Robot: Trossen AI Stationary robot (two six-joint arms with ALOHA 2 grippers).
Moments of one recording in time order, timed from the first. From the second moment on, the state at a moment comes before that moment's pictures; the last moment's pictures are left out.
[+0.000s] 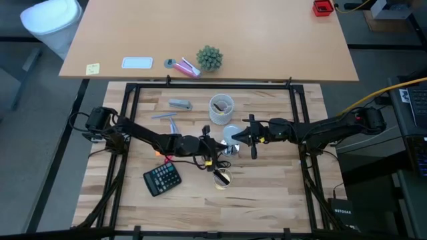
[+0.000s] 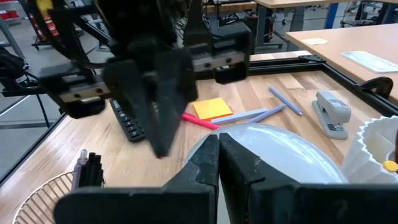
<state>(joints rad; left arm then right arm) -0.18 1.74 0.96 0.54 -0.36 0.01 0.02 1.19 0.45 0.53 -0.02 0.08</state>
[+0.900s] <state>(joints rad) -0.15 1.75 0.96 0.53 -0.50 -0.02 0.02 1.19 0.45 0.53 -0.06 0.08</state>
